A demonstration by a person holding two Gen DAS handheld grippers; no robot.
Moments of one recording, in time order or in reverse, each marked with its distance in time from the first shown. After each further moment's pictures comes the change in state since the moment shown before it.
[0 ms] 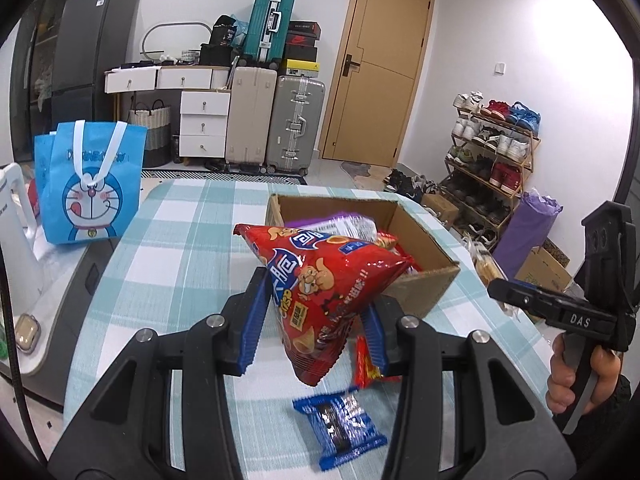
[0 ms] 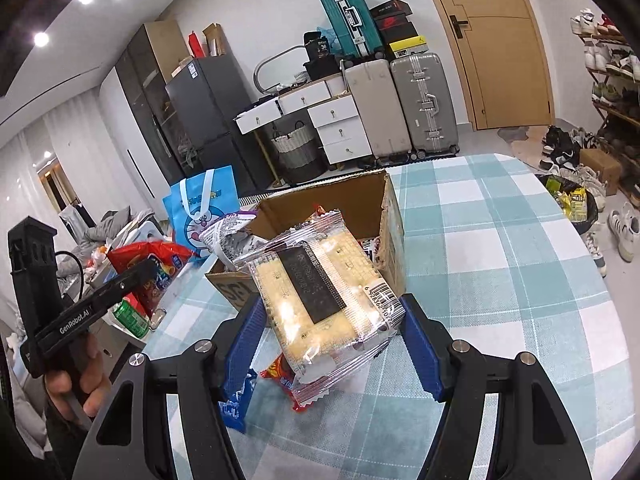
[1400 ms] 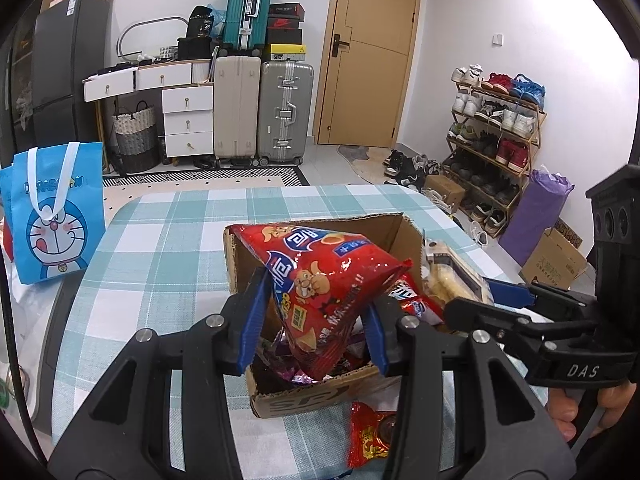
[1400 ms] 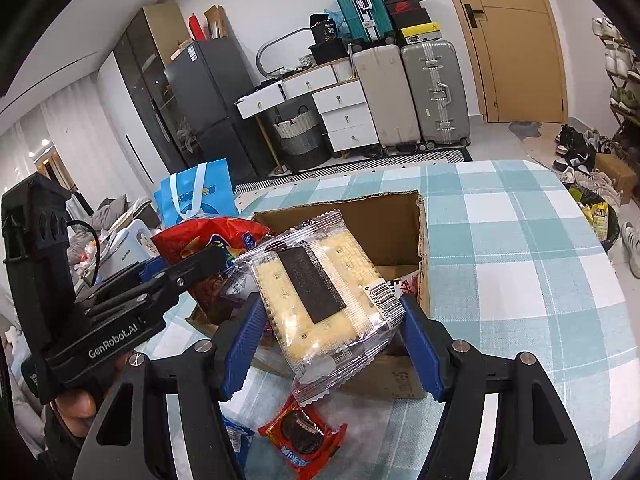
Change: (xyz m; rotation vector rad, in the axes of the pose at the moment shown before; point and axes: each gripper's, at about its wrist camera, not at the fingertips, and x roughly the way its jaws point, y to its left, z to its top) left arm 0.129 -0.034 0.055 0.085 0.072 0.008; right arm 0.072 0.011 0.053 -0.019 0.066 0.009
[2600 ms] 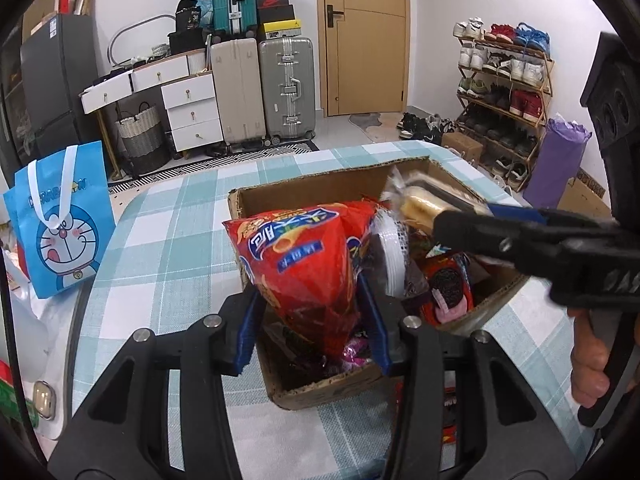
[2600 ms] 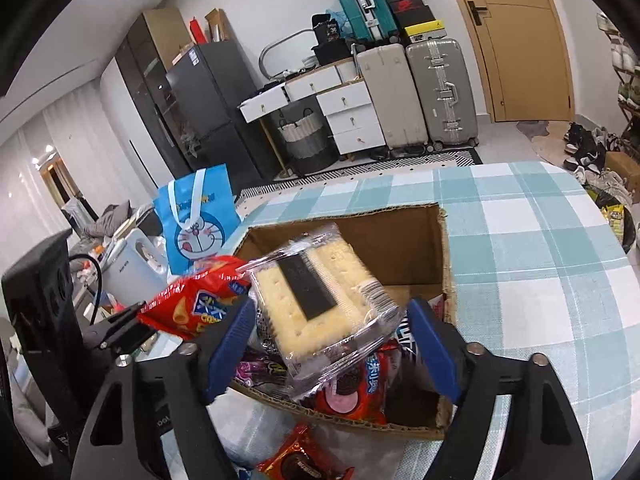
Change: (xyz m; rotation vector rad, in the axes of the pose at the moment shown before) left arm 0.050 -0.004 -0.027 0.124 0.100 0.079; right arm 0.037 -0.008 0.018 0.016 -0.018 0.027
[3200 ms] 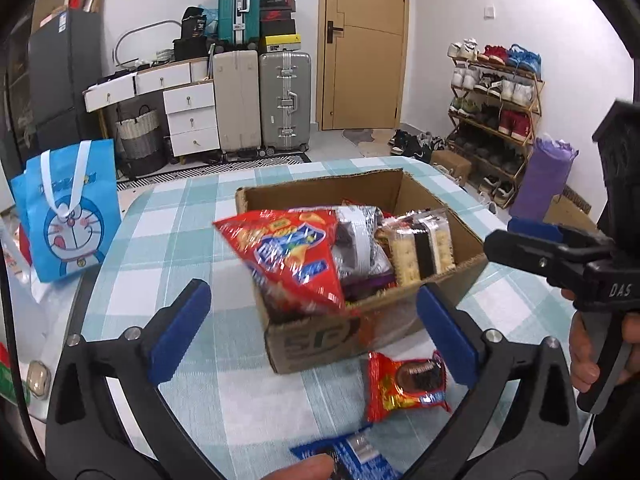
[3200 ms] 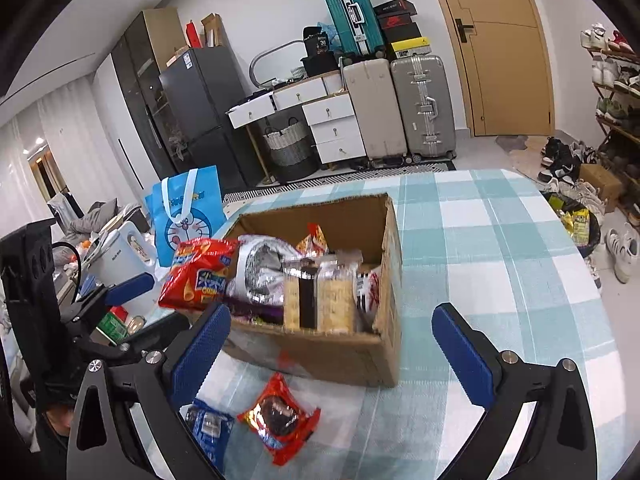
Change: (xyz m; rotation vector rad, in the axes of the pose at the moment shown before) left arm -0.070 0.005 -0.027 -0.052 -0.060 -0.042; right arm -0.059 -0.009 -0.031 -0.033 -0.026 -0.076
